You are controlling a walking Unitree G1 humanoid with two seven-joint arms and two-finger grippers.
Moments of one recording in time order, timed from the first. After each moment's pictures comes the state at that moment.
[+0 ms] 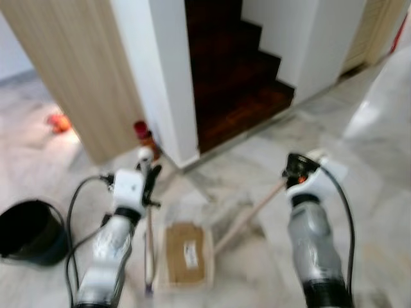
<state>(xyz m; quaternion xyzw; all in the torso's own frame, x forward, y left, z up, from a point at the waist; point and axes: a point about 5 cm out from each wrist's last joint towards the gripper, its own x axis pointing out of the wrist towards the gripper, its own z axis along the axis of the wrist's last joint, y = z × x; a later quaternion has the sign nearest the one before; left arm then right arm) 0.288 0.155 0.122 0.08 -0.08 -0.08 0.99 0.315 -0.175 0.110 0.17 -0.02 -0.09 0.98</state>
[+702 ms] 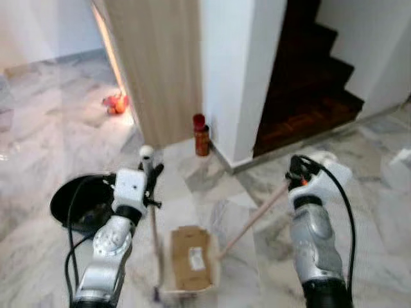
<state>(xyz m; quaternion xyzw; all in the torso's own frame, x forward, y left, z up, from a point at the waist) 0.288 0.160 0.123 0.07 -0.08 -0.08 0.99 0.318 -0.167 0.113 0.15 -0.02 -0.07 0.99</state>
